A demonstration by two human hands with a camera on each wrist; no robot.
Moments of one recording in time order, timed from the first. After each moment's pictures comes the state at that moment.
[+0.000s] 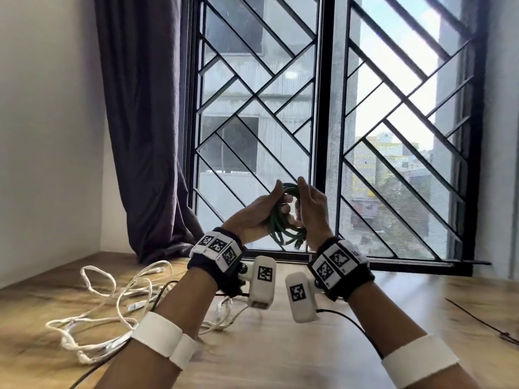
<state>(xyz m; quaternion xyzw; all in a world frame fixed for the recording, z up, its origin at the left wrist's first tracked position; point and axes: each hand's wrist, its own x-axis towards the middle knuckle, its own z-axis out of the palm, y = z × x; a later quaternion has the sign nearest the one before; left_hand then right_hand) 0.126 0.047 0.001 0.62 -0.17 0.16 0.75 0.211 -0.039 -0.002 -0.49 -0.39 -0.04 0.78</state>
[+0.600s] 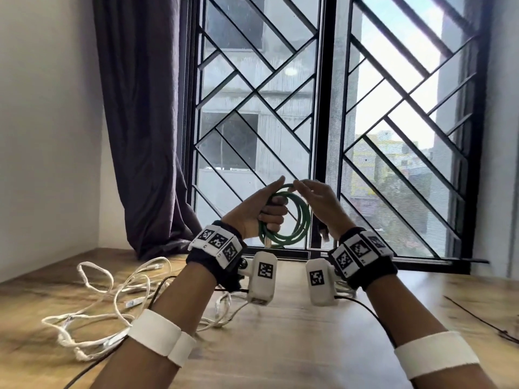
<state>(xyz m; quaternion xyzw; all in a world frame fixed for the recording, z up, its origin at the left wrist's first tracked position) 0.118 0.045 0.014 0.64 -0.07 0.06 0.76 0.241 -0.061 0.014 -0.58 -0.53 -0.15 0.59</state>
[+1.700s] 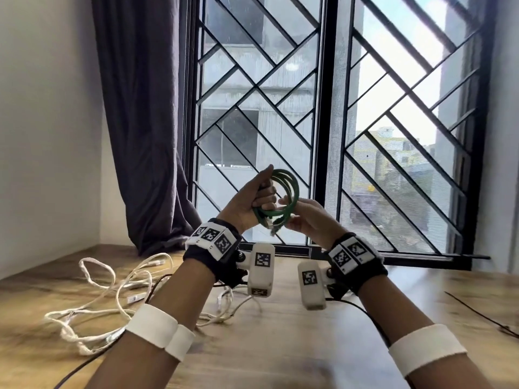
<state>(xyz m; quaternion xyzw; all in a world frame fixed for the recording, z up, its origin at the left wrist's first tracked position) 0.121 0.056 0.012 0.52 -0.13 0.21 0.82 0.230 -0.052 -0.015 -0.53 -0.48 0.19 0.67</state>
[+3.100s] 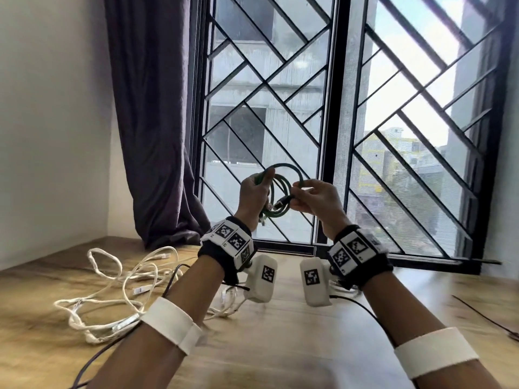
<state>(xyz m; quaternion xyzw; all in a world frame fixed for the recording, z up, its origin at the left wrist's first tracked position) 0.140 0.064 -0.001 0.61 0.03 0.51 0.60 0.223 -0.050 0.000 -0.53 -0.46 0.02 0.71</state>
